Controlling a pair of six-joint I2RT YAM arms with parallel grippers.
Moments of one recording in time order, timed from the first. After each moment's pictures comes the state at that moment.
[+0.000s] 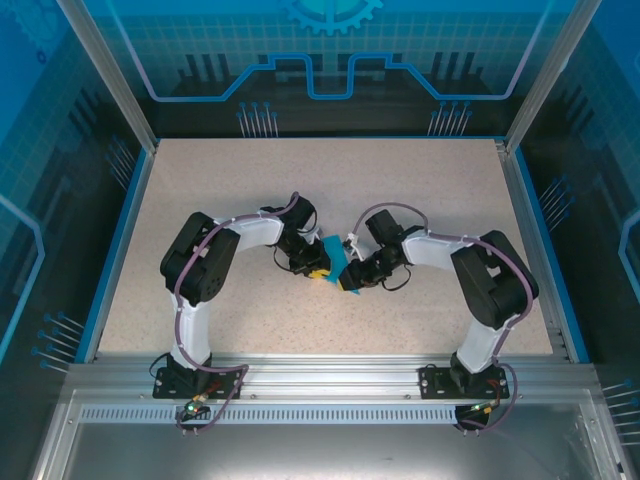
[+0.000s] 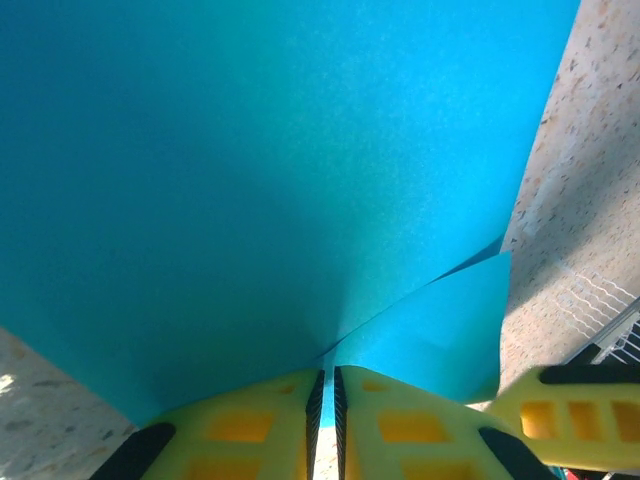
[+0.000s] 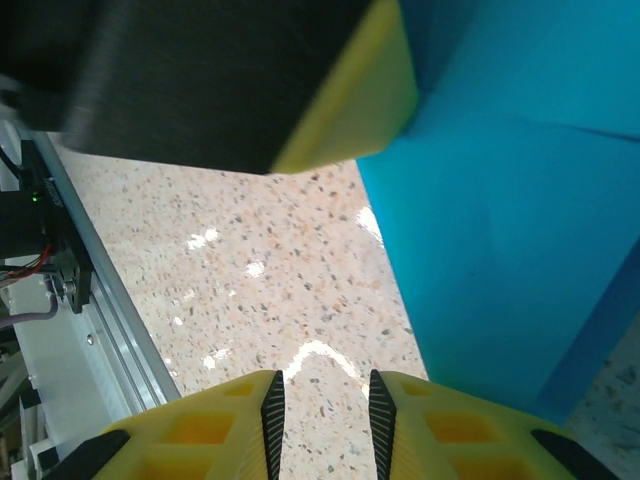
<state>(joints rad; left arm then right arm) -0.49 2.02 1.24 -0.58 0.63 -0.67 0.50 1.78 0.93 -0.45 -0.74 0.16</state>
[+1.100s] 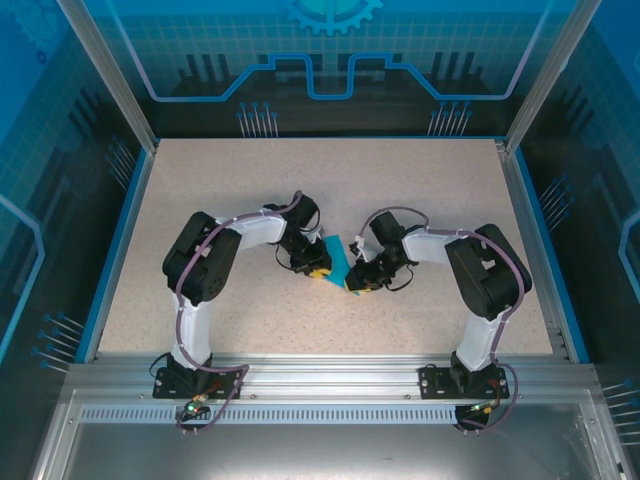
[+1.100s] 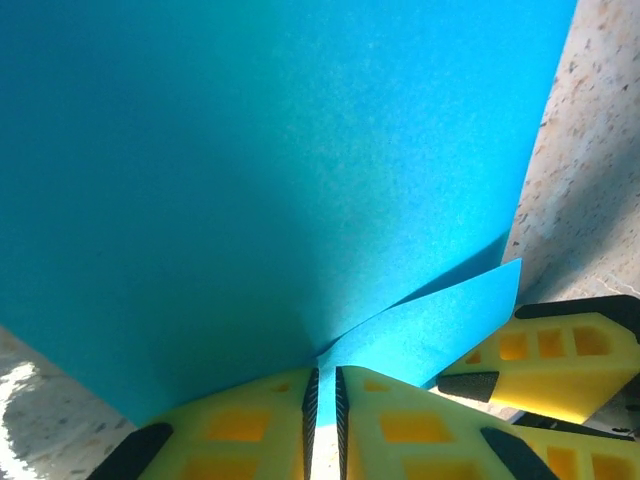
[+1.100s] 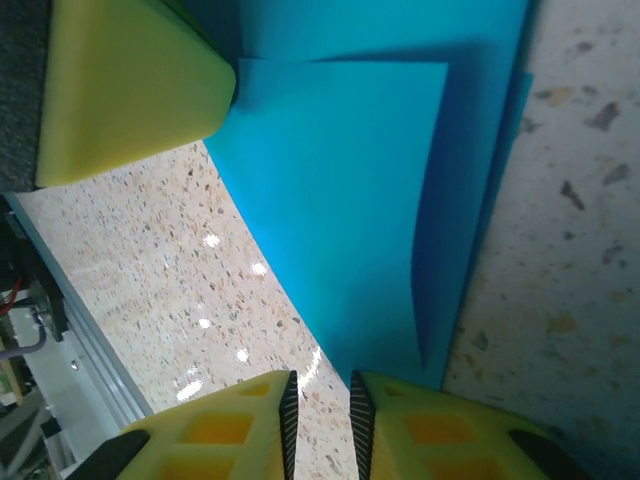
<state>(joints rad) -0.50 2.03 1.29 -0.63 0.59 -0.66 0.46 1.84 0.93 -0.49 -0.71 0.22</state>
